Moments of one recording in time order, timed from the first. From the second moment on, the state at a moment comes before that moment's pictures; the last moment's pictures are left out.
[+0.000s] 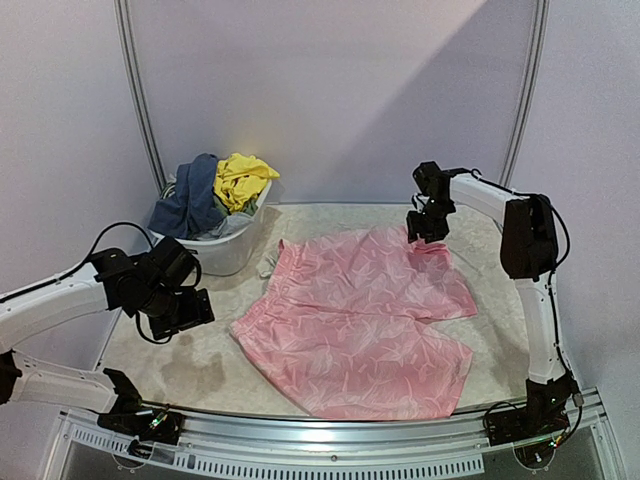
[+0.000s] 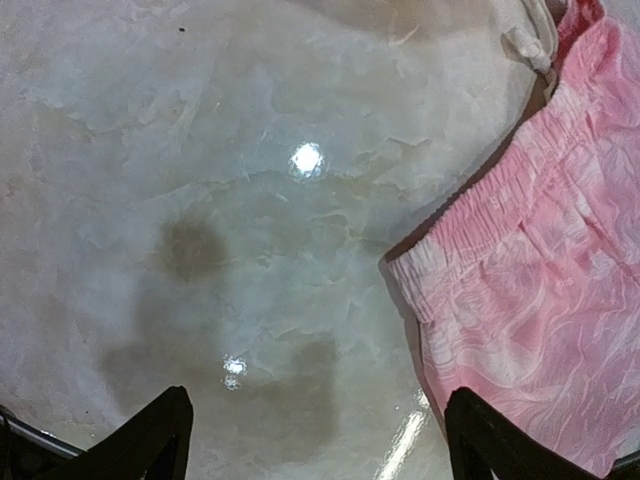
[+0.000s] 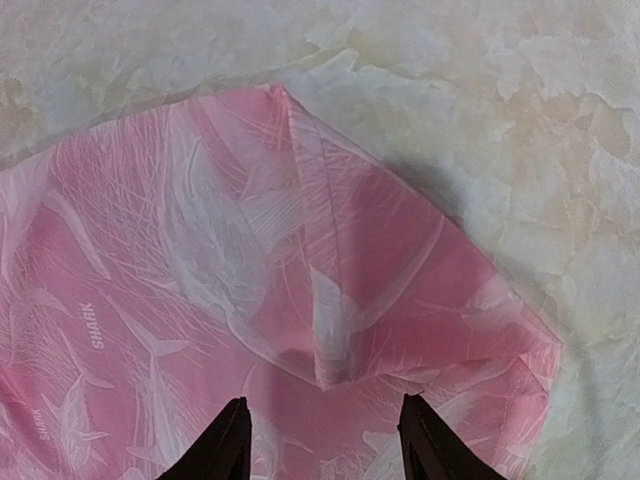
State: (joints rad) left arm -0.67 1.08 0.78 -0.91 -0.20 -1.00; right arm 0.33 2.38 2.11 -0.94 0.03 0.28
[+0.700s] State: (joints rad) left arm -0.67 1.11 0.82 -0.92 -0.22 -0.97; right arm 0.34 2.48 2.20 -0.96 0.03 0.27
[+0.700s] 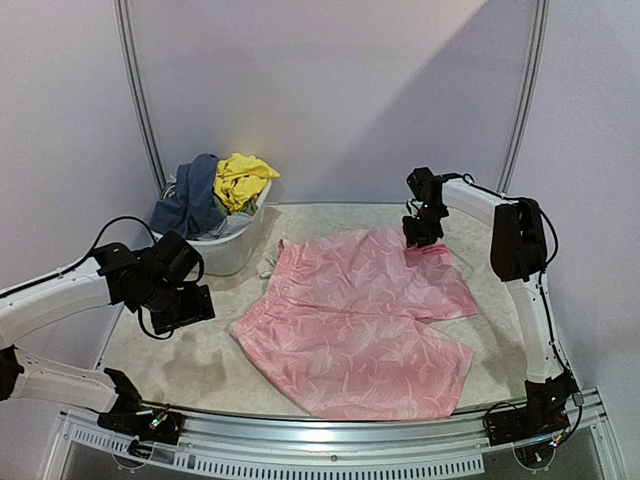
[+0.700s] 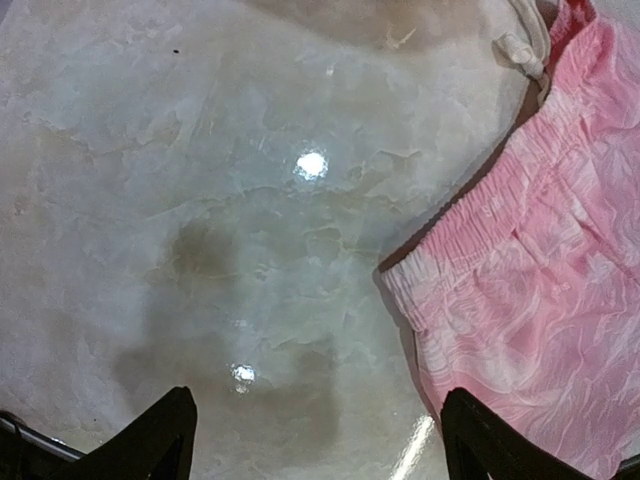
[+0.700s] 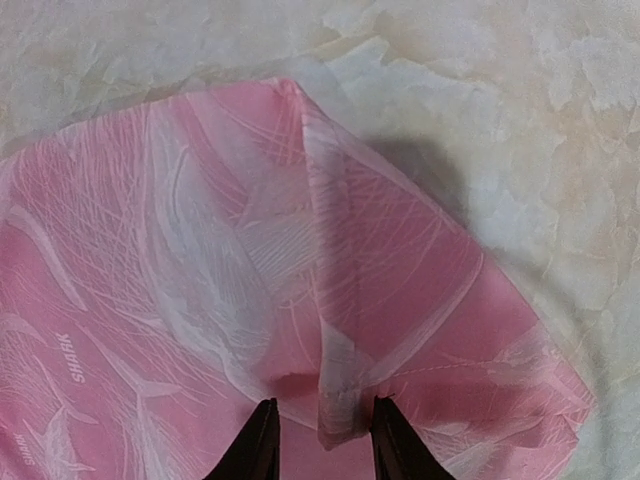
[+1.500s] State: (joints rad) left arm -0.67 1.23 0.90 -0.91 -0.22 -0.88; right arm 0.32 2.52 2.30 -0.98 0.16 0.22
